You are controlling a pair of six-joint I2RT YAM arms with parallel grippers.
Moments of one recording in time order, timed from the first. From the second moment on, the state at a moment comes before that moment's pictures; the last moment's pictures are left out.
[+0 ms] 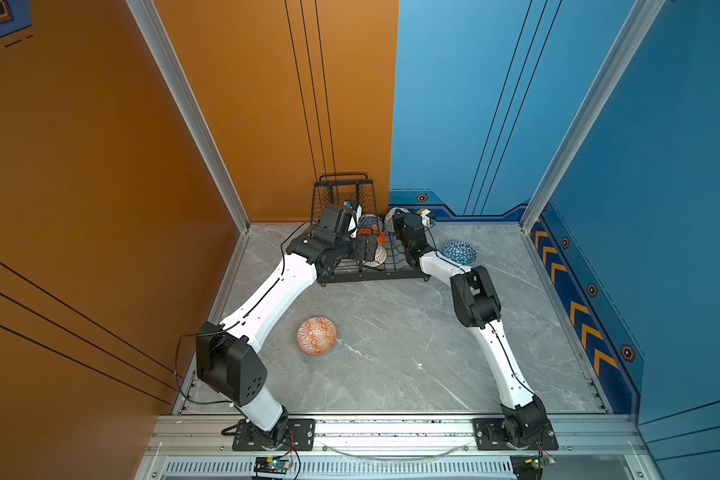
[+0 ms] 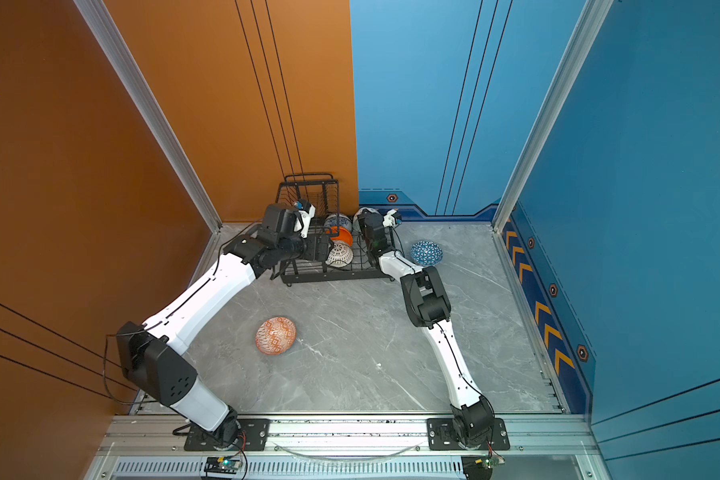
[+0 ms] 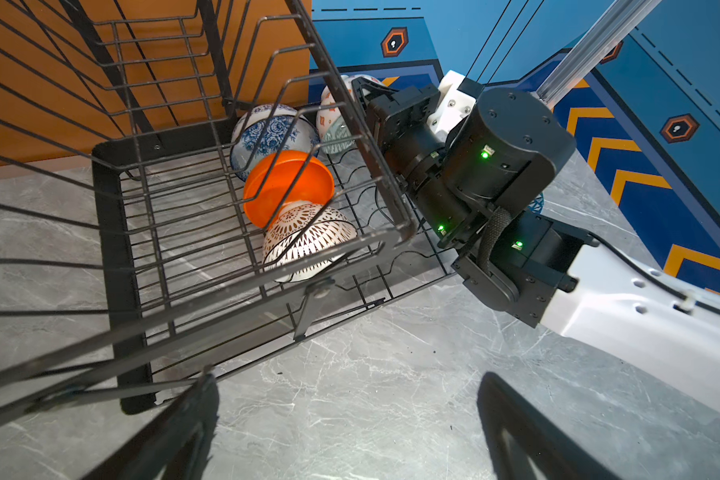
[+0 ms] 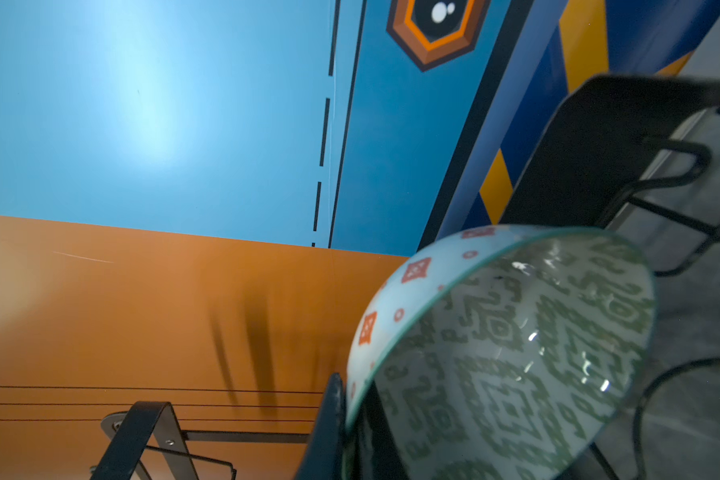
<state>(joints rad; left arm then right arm) -0.45 1.62 1.59 -0.63 0.02 -0.23 0.41 2.64 2.12 0.46 0.22 1.43</state>
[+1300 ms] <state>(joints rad) -0.46 1.59 1.55 -0.61 0.03 -0.25 0.40 2.60 2.04 0.46 0.18 1.44</state>
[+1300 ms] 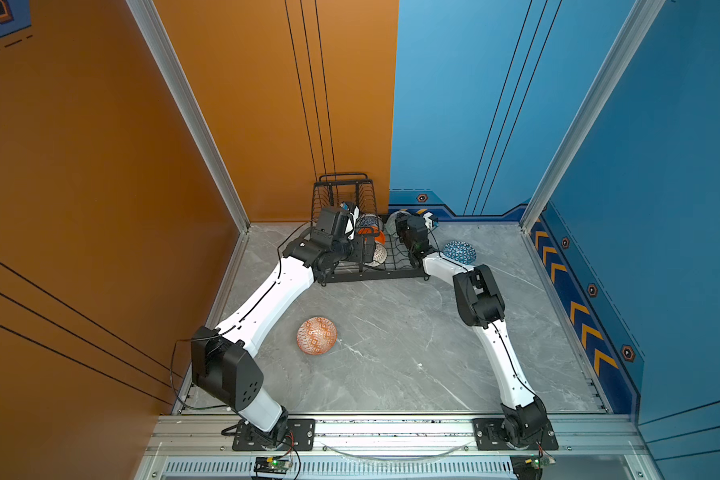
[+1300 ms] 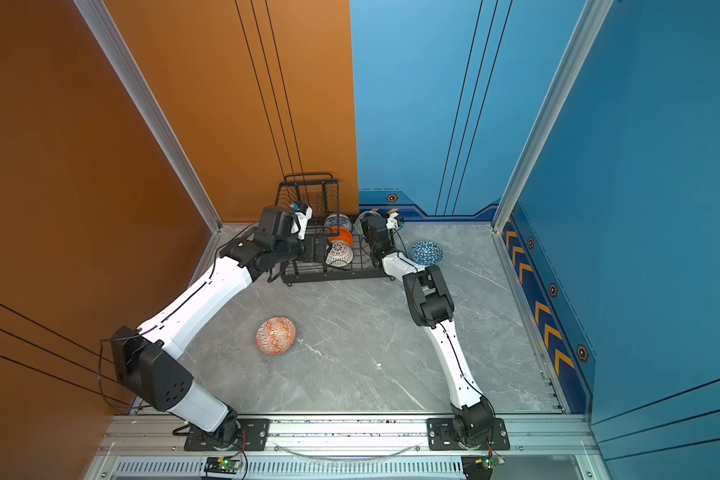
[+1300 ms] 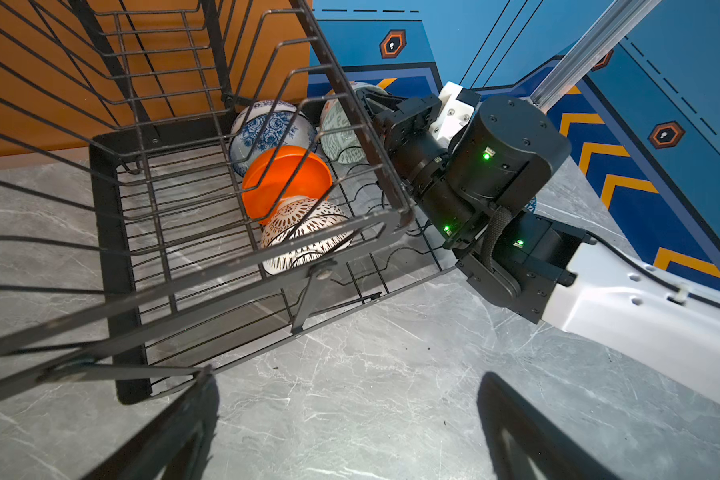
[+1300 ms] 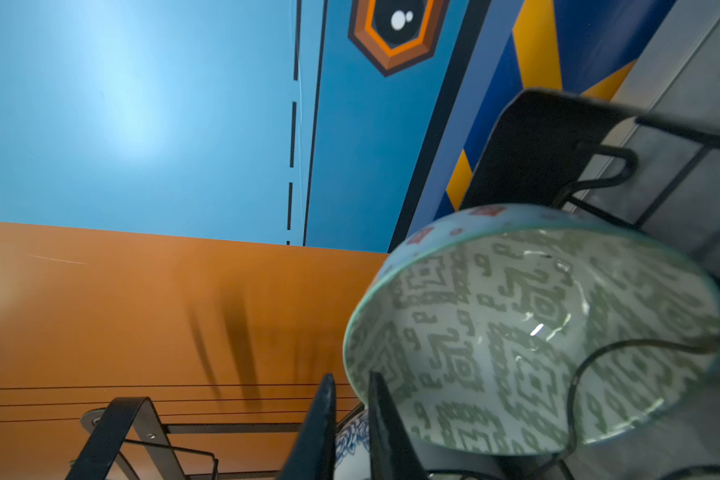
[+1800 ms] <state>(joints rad) -0.49 1.59 1.59 -0.61 0.01 -0.25 0.37 2.57 2.04 0.38 0.13 1.42</state>
